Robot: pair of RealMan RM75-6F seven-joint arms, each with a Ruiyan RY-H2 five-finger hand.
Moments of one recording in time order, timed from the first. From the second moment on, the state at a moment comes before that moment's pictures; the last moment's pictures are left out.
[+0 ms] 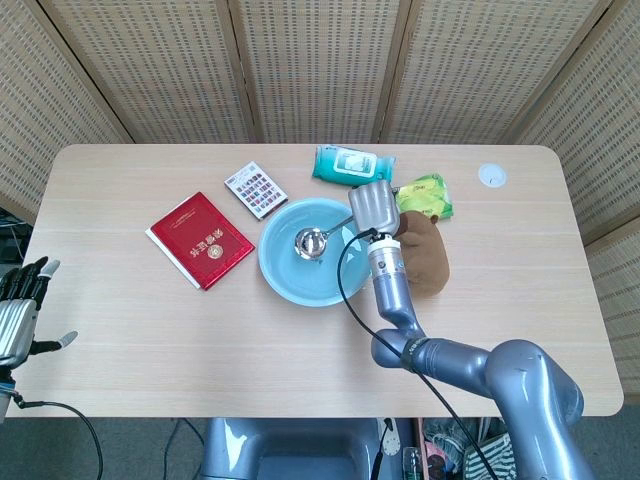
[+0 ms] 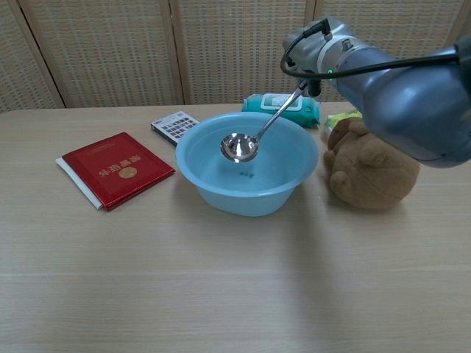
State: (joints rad) left arm -0.18 -1.15 -0.08 -1.53 1.36 1.32 0.02; right arm 1.25 -1.77 0.20 -1.06 -0.48 1.15 -1.05
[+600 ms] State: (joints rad) left arm -0.18 -1.15 -0.08 -1.52 1.34 1.30 0.01; right arm 1.22 -1.92 0.17 -0.87 -0.65 1.14 -1.22
